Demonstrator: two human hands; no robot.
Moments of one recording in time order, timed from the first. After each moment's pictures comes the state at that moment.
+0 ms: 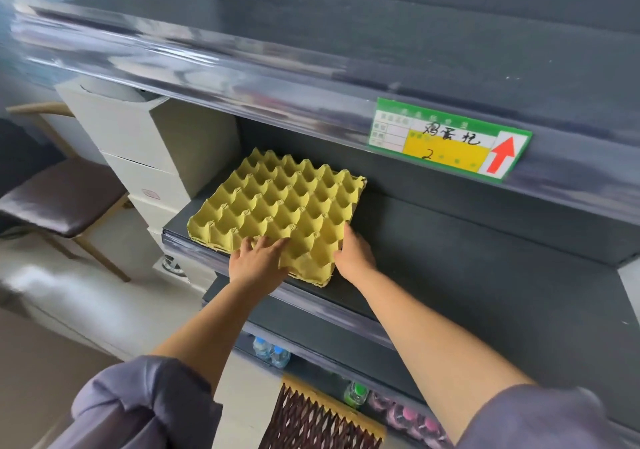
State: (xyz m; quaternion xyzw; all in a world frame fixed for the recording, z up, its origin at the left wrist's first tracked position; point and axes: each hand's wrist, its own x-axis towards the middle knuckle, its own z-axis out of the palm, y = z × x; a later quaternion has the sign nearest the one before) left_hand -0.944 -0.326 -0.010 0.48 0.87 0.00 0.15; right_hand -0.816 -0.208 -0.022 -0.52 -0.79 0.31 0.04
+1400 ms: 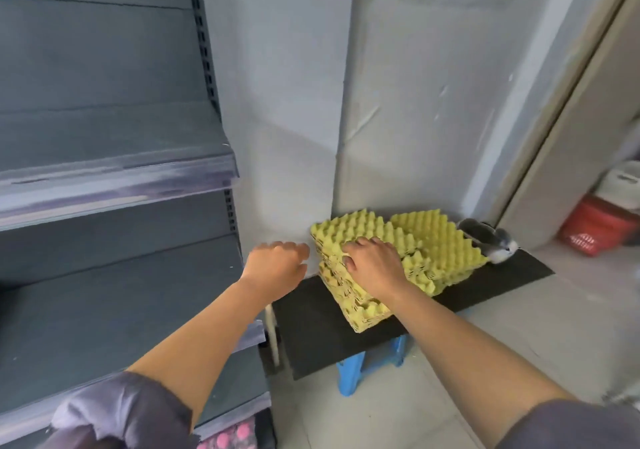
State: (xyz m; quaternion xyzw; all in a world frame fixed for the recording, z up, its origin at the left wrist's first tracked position) left_hand -0.337 -0.244 0.126 0.88 0.47 0.07 -0.07; right_hand -0.144 -0.272 0.108 -0.67 -0.73 -0.09 0.10
